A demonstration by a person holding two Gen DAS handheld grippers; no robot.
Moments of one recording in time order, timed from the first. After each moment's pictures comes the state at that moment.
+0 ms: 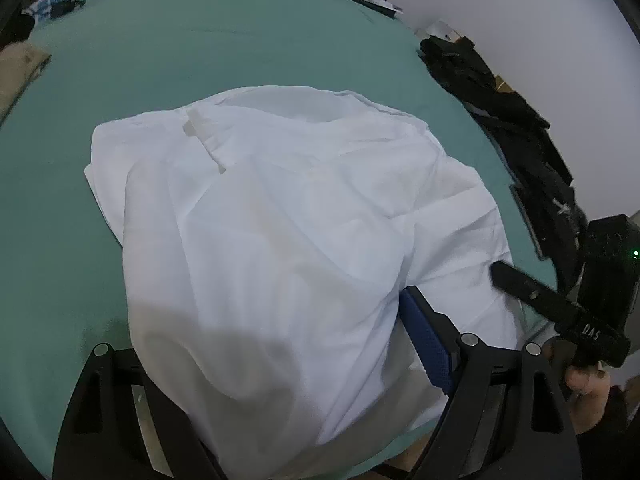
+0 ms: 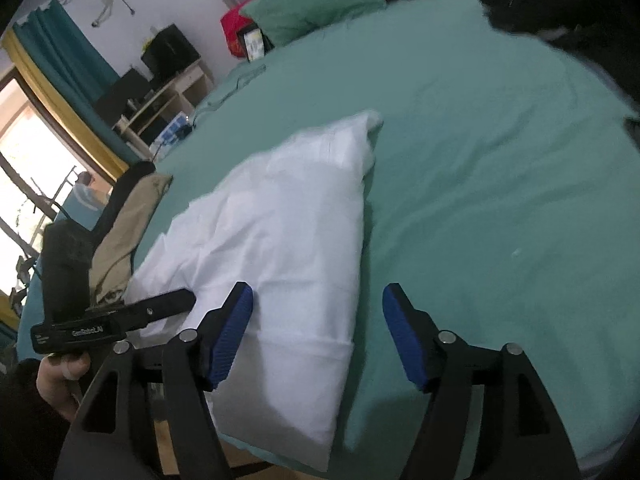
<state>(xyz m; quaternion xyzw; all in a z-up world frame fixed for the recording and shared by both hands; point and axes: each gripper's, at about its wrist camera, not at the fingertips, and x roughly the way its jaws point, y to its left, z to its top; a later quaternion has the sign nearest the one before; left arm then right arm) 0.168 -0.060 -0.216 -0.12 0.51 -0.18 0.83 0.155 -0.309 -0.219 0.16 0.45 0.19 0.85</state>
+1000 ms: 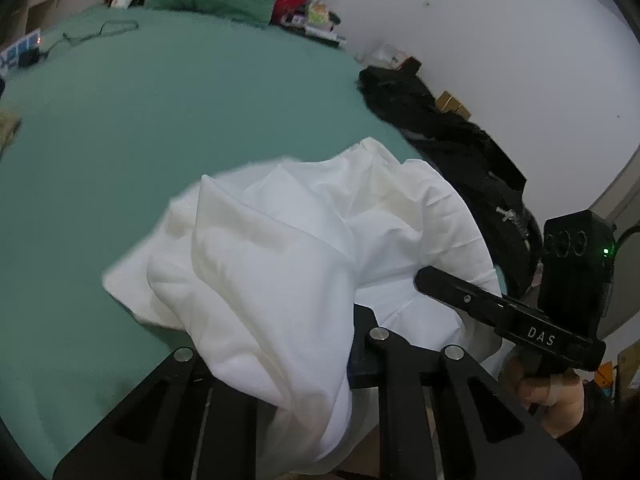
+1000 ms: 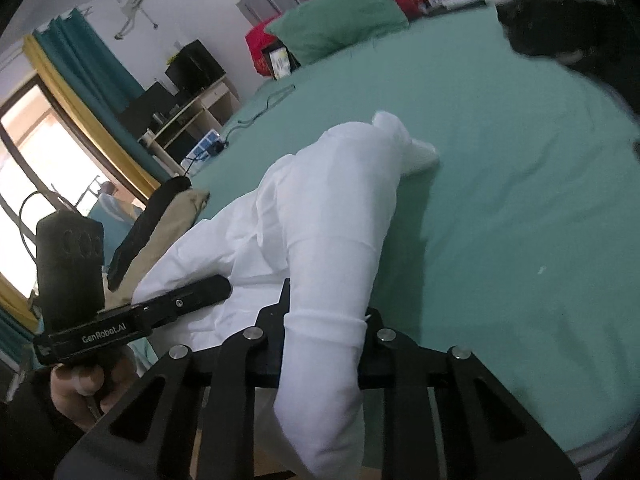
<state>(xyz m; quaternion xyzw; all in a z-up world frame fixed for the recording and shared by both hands) 0.146 -0.057 -0.149 -0.13 0.44 -0.26 0.85 0.141 -0.295 -0.175 0.17 0.40 0.22 0.87</state>
